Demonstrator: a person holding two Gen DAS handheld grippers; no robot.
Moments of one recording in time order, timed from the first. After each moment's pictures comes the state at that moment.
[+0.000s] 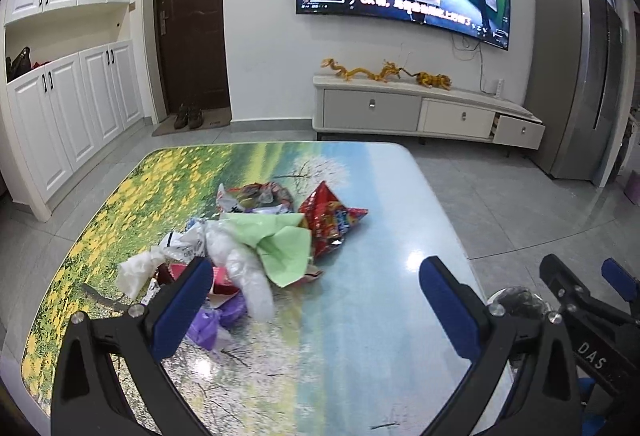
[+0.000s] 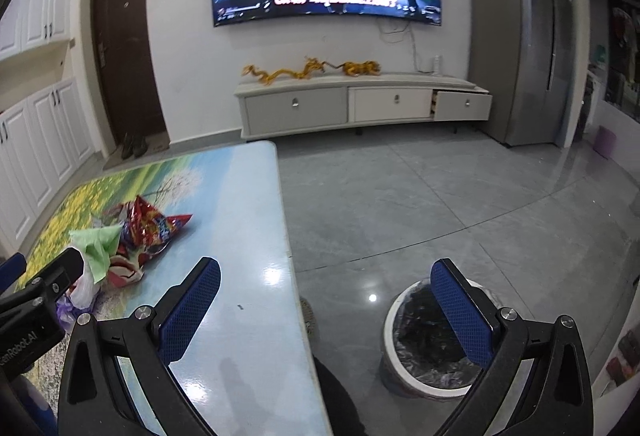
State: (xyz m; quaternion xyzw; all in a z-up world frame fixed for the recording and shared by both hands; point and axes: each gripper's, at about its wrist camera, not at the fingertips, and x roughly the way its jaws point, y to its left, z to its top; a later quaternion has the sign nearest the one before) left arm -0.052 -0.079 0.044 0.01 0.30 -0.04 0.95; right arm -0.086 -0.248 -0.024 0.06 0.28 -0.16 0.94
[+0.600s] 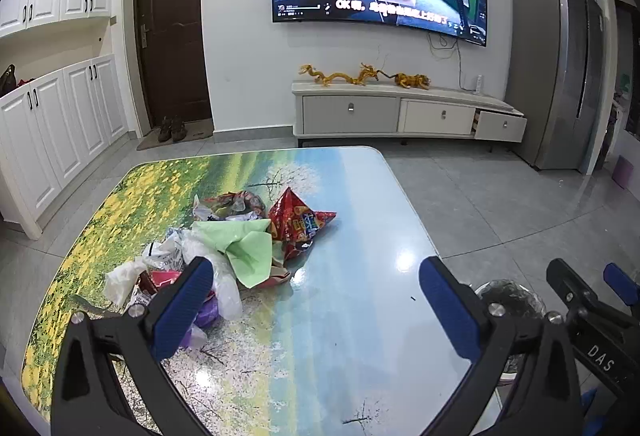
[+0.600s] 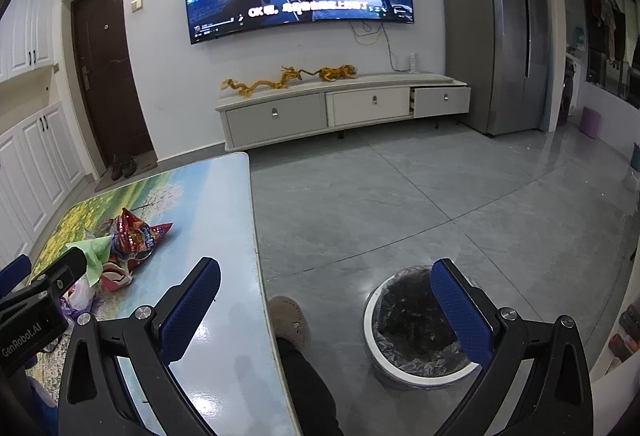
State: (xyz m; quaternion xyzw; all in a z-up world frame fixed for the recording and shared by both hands) left arm -0.064 -0.101 0.051 0.02 0.29 -0.08 0.95; right arm -0.119 -0.273 -0.024 0.10 0.27 -0.18 0.94
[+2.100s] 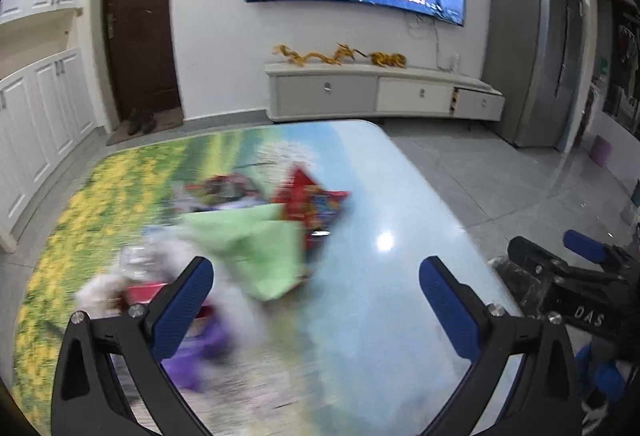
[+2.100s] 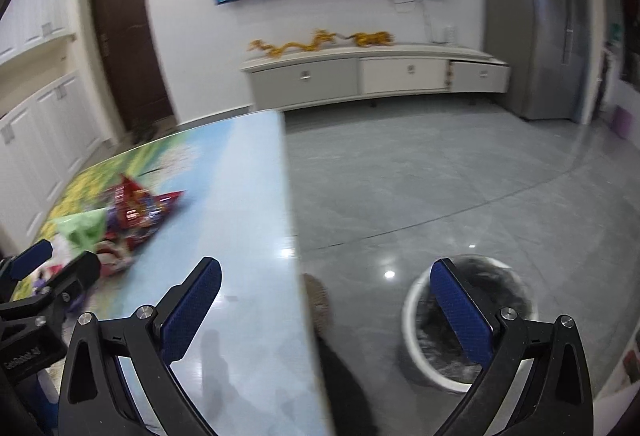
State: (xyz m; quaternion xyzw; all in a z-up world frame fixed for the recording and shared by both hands) left arm -0.022 -0.055 0.013 0.03 0.32 -0.13 0.94; right arm -0.046 -0.240 -0.062 0.09 0.33 -0.09 0.94
